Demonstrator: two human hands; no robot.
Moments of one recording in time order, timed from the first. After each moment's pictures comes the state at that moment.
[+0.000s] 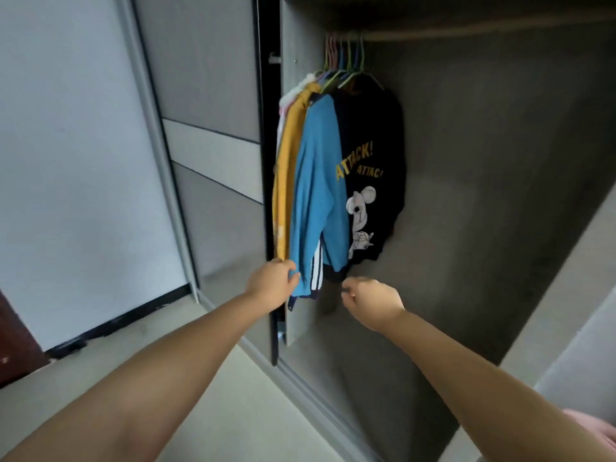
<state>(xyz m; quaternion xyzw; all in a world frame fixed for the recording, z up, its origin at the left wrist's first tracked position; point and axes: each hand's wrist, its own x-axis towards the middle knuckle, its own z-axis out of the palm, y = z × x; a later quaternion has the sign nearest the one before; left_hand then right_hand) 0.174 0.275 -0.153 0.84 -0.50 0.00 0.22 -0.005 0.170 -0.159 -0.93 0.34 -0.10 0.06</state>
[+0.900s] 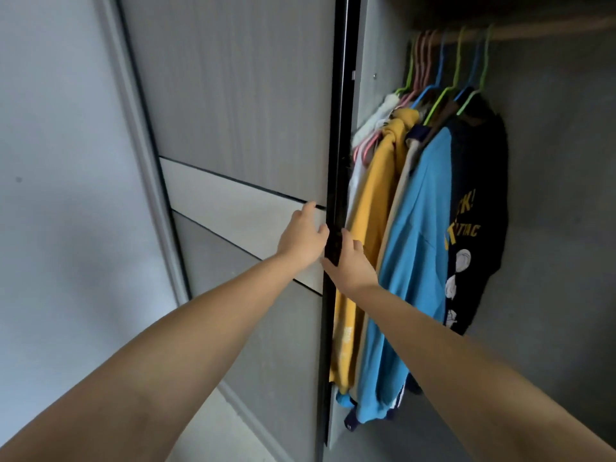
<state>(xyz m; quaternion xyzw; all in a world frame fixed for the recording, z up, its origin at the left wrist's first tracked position) 0.513 0.048 -0.049 0.79 -0.47 0.00 0.40 0.418 -0.008 -0.100 -0.85 0.39 -0.26 0.22</state>
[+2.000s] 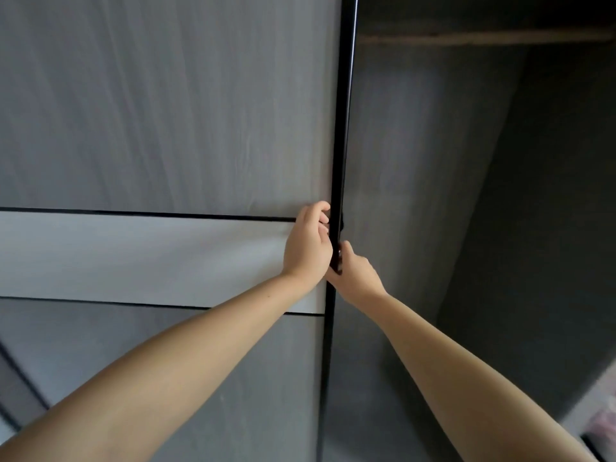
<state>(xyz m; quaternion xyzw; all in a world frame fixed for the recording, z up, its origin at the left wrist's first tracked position) 0.382 0.033 -0.052 0.49 -0.69 -0.10 0.53 0.276 0.019 -0.104 -0.71 0.63 -0.30 0.14</state>
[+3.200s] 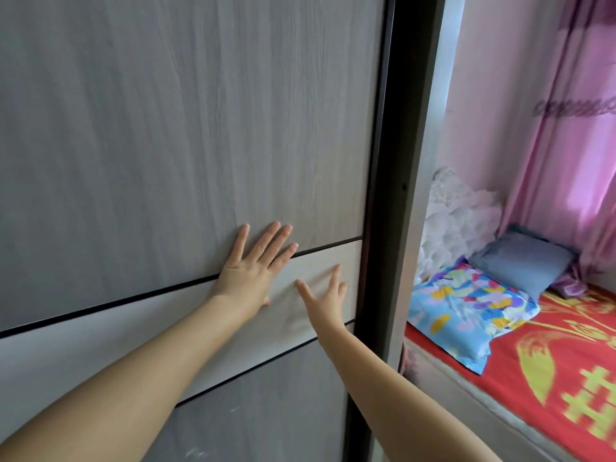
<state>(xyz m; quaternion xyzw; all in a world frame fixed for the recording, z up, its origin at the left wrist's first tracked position) 0.197 -0.006 -0.038 0.31 -0.87 0.36 0.11 0.060 0.050 -0.115 -0.30 0.69 -0.62 0.22</state>
